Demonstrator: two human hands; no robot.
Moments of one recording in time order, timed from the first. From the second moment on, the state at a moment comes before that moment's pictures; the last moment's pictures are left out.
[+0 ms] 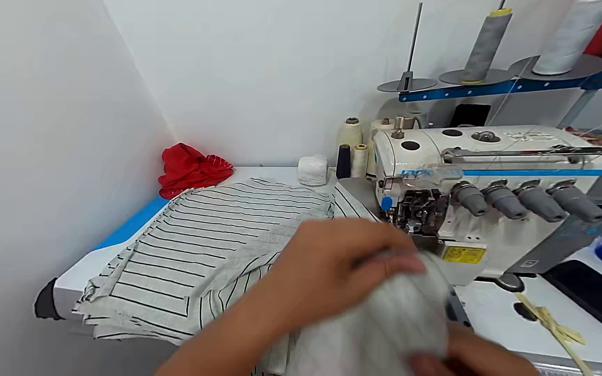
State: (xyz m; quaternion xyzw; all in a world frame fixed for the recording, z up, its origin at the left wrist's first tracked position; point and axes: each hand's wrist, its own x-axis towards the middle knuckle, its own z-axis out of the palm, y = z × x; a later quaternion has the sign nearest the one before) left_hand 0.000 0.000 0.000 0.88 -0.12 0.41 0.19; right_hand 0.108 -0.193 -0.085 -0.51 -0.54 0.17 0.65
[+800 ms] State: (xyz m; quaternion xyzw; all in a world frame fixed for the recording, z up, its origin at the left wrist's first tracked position) left_hand 0.054 0.054 -0.047 0.94 0.07 0.23 0.25; right_hand 0.117 -0.157 -0.150 -0.60 -0.40 0.11 0.69
